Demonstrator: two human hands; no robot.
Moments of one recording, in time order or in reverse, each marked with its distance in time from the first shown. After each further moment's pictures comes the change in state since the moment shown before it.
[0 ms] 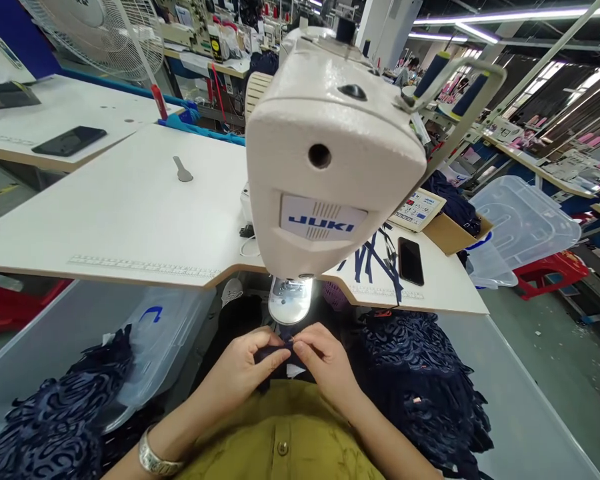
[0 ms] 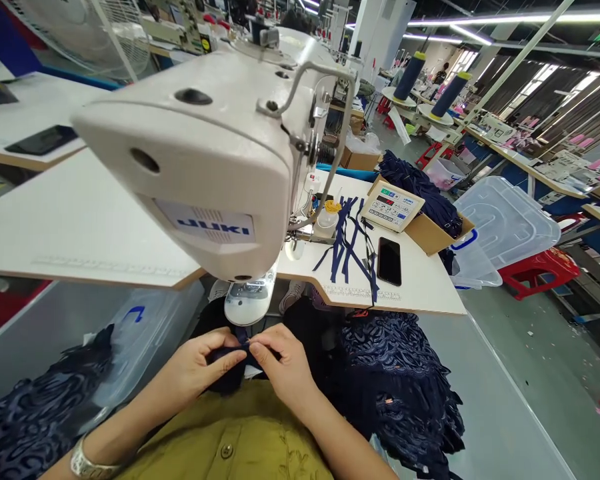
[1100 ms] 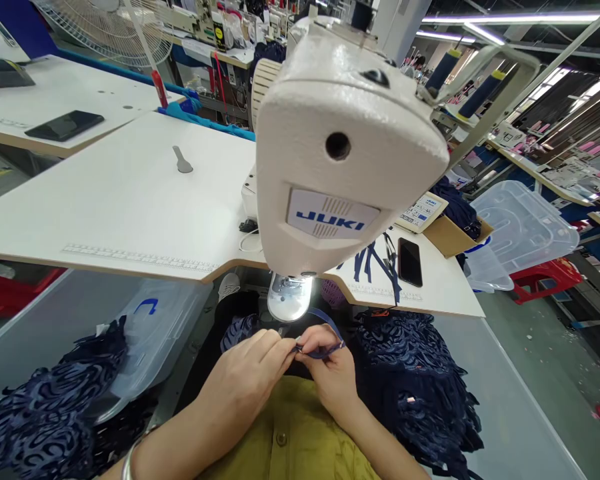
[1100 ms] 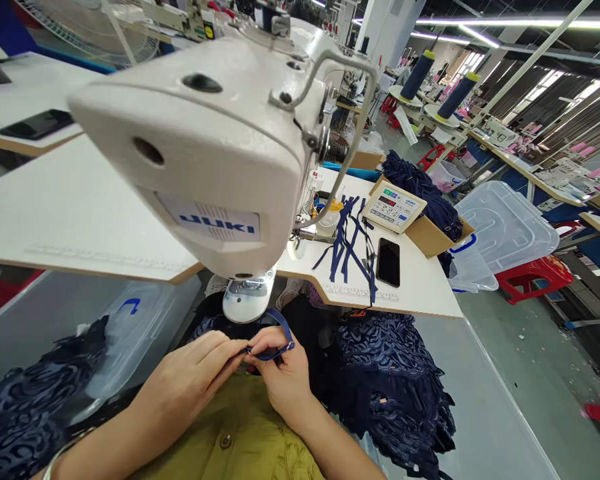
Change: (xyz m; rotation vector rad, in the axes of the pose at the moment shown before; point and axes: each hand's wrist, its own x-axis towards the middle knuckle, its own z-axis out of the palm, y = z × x) left_hand -0.011 0.019 0.009 0.738 0.318 0.640; right_hand -0.003 -0.011 0.008 0.238 0.224 -0.199
